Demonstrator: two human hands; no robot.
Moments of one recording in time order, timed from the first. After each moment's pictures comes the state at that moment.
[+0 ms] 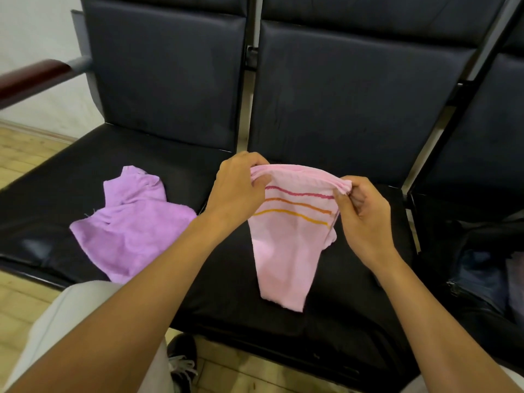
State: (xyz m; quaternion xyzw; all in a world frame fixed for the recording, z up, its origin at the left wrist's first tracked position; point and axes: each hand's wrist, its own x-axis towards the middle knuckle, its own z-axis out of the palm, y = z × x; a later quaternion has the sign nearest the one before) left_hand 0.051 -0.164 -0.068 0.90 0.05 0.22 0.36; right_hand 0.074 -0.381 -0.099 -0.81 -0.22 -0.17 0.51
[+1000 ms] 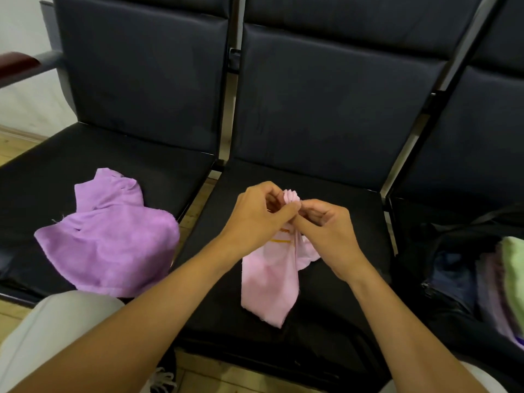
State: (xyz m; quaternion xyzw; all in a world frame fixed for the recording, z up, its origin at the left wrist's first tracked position) left_hand 0.043 -0.212 -0.086 0.83 0.00 0.08 0.55; right_hand 0.059 -0.369 -0.094 -0.76 -0.18 0.04 0.62
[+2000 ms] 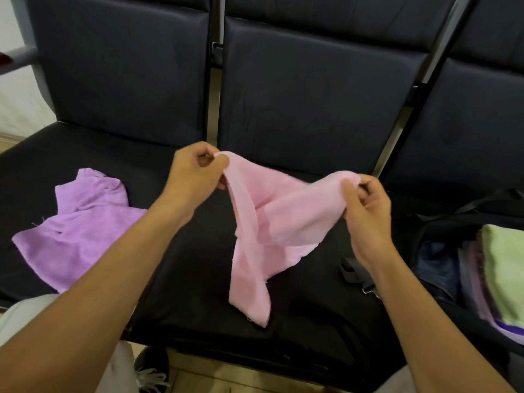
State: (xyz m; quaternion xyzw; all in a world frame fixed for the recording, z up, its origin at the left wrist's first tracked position) left_hand 0.062 -0.160 -0.053 0.77 0.13 0.15 0.61; right_hand 0.082 -0.421 -0.088 -0.73 0.00 -0.11 0.68
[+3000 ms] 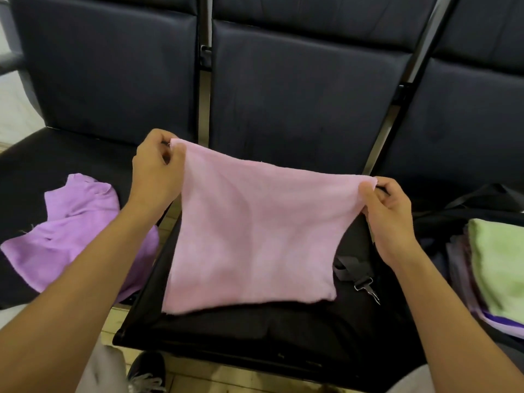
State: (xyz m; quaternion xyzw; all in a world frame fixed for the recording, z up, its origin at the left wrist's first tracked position) left_hand 0.066 -0.129 -0.060 0.82 0.15 0.29 0.46; right_hand 0.083 -0.468 -0.078 -0.76 0.05 -0.09 0.64
